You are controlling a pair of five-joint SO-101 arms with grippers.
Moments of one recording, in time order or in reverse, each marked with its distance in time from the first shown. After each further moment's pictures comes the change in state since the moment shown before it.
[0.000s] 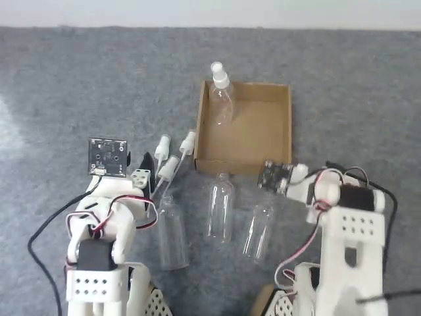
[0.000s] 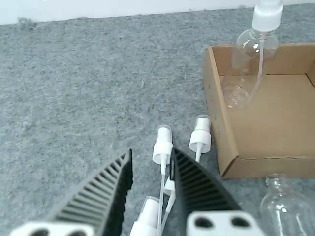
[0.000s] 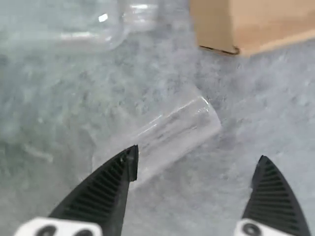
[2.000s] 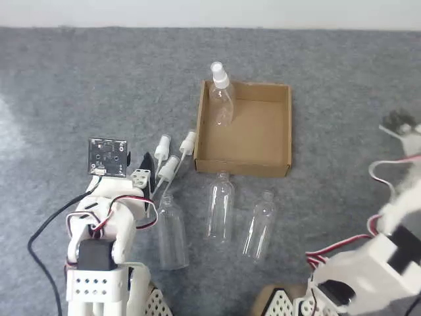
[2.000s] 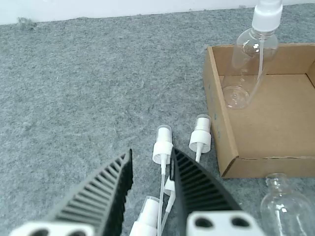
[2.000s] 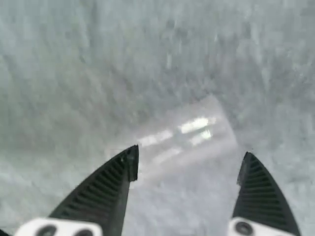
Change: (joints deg) left arm 0.0 0.0 0.0 0.0 0.0; right arm 39.9 51.9 -53.5 13.0 8.4
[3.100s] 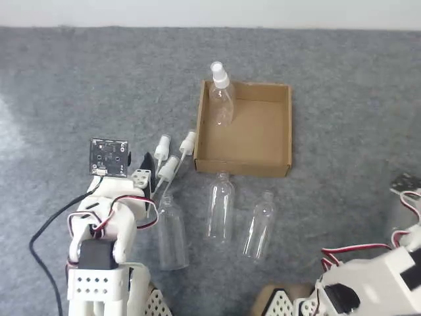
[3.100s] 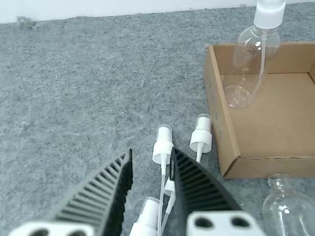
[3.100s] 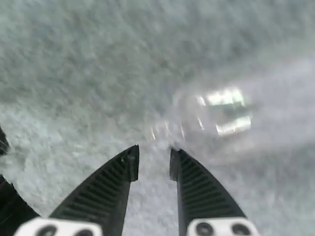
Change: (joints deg) left arm 0.0 0.0 1.8 -1.9 0.0; right arm 12.7 0.1 19.8 -5.2 16.5
